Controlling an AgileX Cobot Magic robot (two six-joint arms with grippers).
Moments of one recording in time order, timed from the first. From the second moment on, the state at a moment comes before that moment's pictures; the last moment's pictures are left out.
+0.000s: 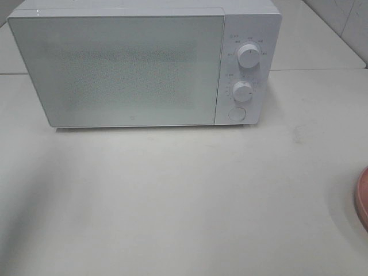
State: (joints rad) left arm -0.16 1.18 -1.13 -0.10 1.17 0.01; right arm 0.10 -0.01 -0.50 0.00 1.00 0.07
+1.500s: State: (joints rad) left arm -0.02 0.09 -0.52 0.02 1.08 -0.06; right arm 0.10 -0.01 -0.50 0.00 1.00 0.07
